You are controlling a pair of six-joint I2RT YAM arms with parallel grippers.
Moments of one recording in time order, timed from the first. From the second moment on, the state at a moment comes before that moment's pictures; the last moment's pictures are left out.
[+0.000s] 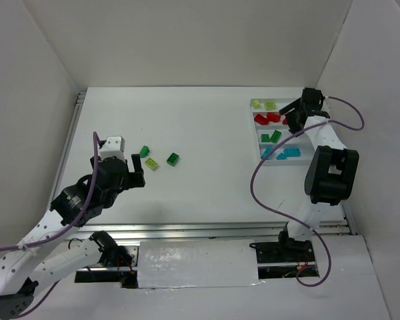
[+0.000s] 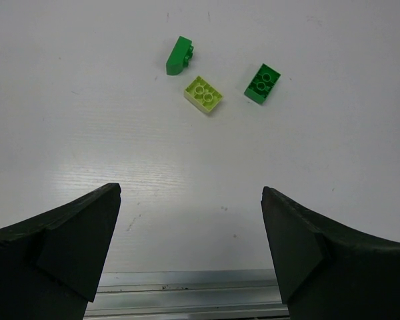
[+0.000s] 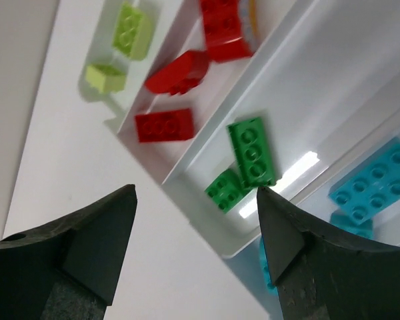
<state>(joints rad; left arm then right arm) -0.70 0.73 0.92 -0.81 -0.56 -0.50 -0.19 1.83 1.42 -0.38 0.05 0.88</state>
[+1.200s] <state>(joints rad) -0.70 0.63 0.93 -0.95 -0.79 -0.66 0.87 2.35 2.05 -0.82 0.44 1.07</state>
